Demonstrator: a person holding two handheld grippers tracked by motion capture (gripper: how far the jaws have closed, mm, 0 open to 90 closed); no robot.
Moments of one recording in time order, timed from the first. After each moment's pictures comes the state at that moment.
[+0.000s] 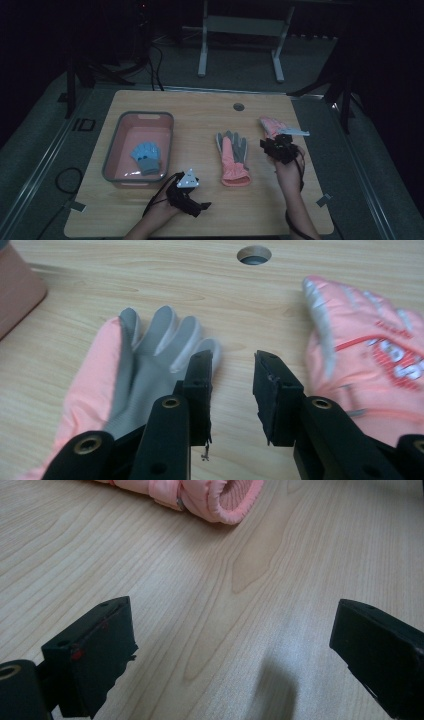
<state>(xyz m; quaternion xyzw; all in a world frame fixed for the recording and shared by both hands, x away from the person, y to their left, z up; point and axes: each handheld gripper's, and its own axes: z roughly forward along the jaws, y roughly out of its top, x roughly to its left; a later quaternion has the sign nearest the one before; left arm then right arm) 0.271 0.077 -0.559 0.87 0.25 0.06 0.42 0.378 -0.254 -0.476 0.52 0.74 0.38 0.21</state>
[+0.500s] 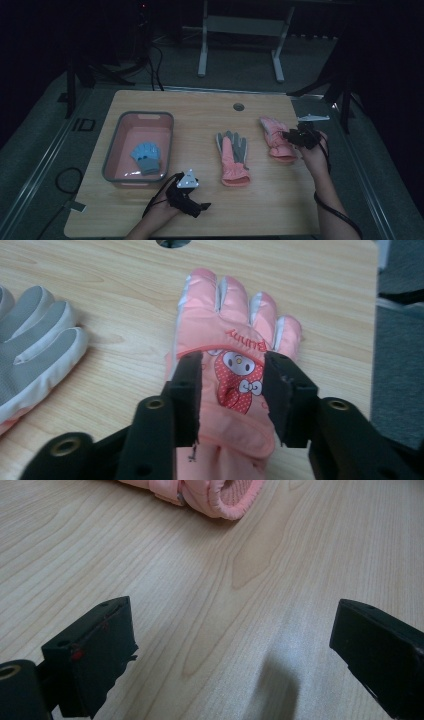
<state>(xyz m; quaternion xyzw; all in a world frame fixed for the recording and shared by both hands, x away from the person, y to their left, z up) 0.271 0.078 -0.559 0.87 0.26 0.06 0.42 0.441 -0.340 -0.481 0.50 0.77 0.33 0.21</state>
